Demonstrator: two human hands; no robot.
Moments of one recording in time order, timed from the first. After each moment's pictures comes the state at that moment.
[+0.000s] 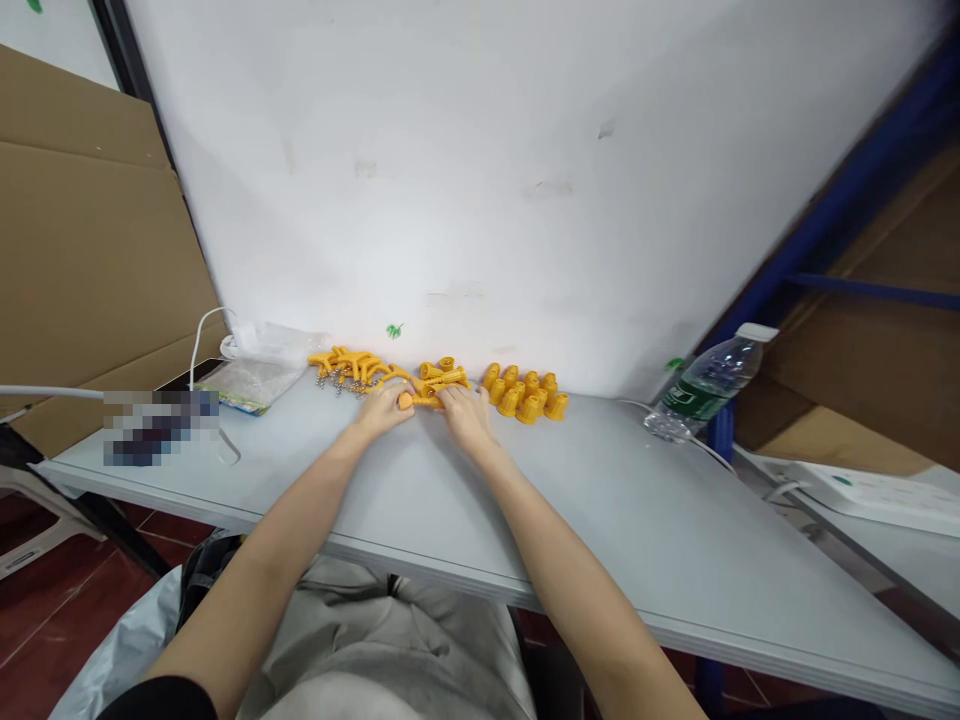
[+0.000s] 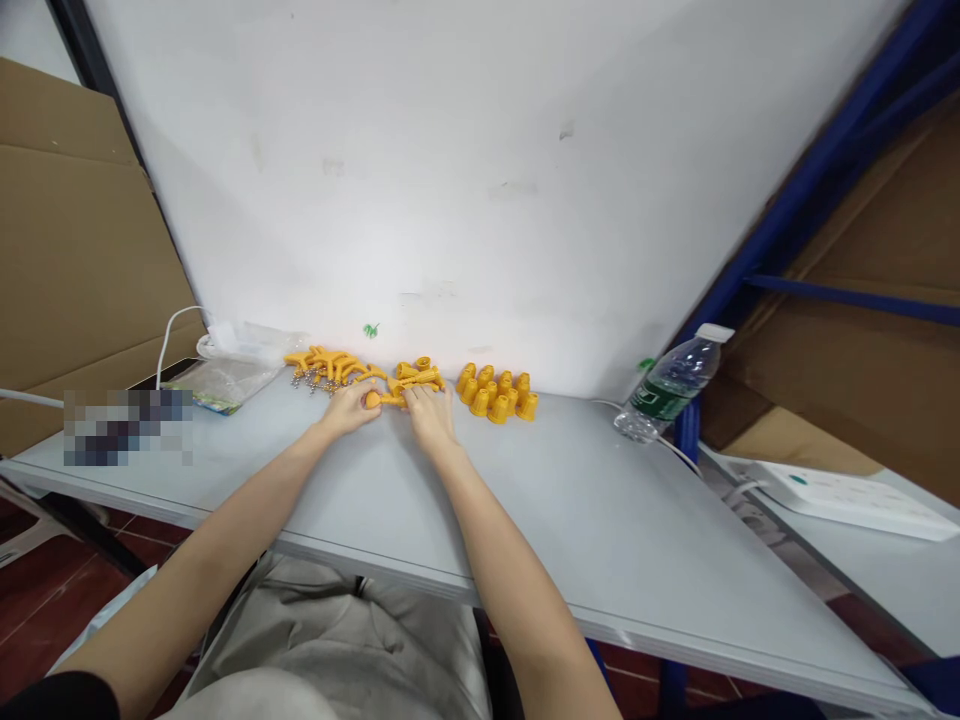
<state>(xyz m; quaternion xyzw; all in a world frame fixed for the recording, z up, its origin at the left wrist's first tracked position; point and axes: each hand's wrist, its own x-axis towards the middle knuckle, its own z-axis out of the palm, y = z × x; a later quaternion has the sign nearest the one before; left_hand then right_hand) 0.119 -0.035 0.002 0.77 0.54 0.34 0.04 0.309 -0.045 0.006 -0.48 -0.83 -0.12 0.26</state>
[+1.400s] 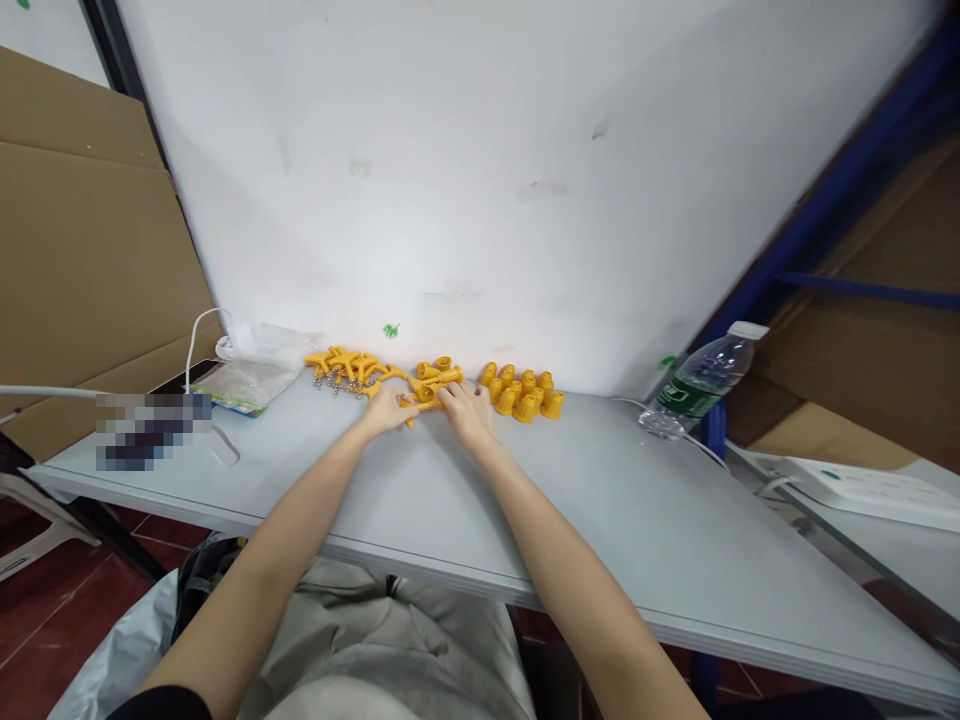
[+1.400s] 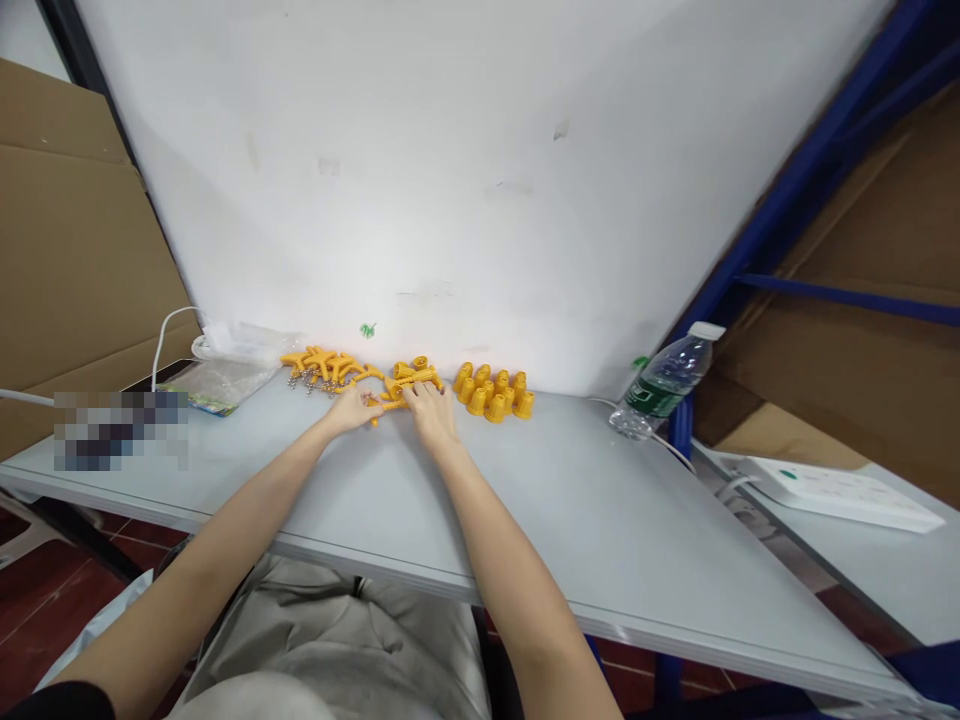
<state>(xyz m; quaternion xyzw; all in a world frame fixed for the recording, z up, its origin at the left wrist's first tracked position) 0.136 -0.041 0.016 0.67 0.59 0.35 0.29 0.315 -0.044 0.010 -0.48 -0.83 -0.19 0.22</state>
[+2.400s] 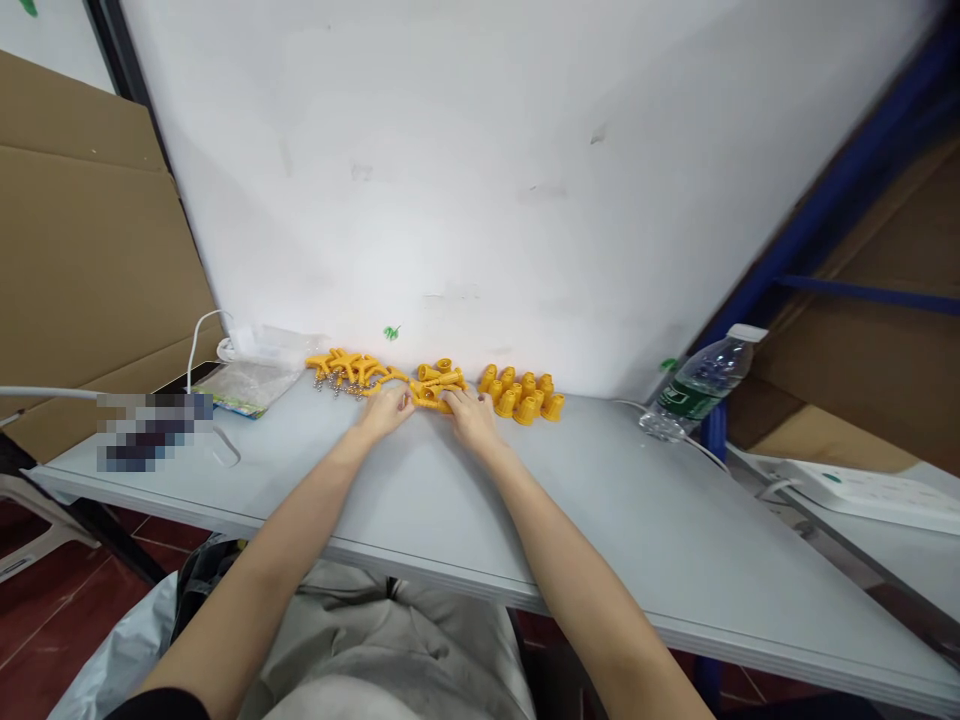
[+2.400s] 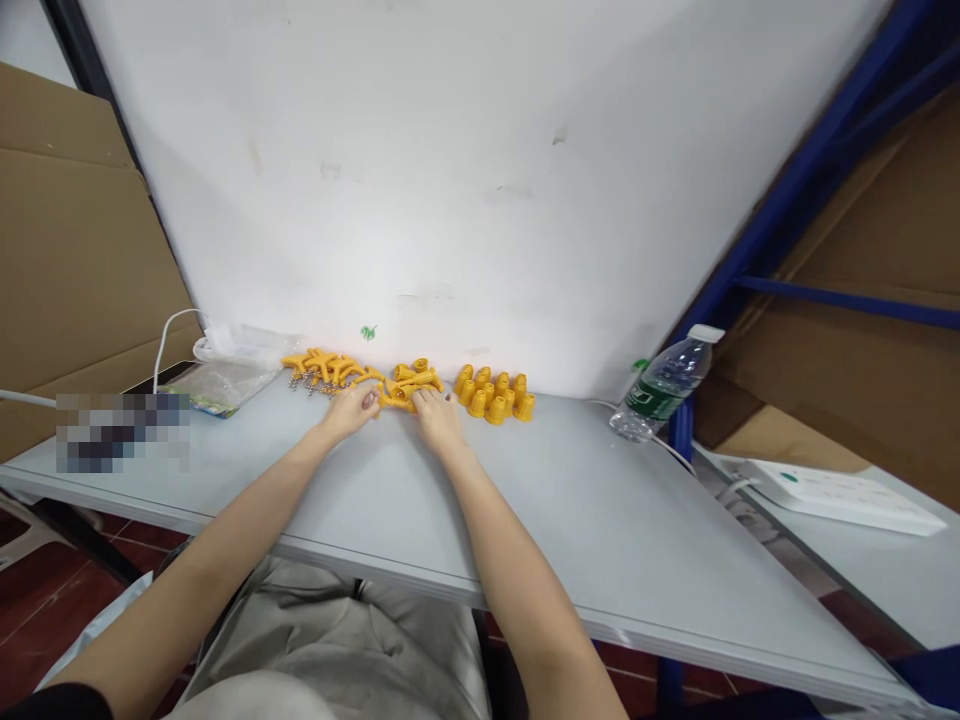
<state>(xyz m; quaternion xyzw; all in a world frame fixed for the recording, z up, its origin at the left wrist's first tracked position) 0.129 -0.048 0.020 0.77 0.58 0.28 0.05 0.324 -0.041 0.005 -0.49 -0.84 -0.12 0.21</state>
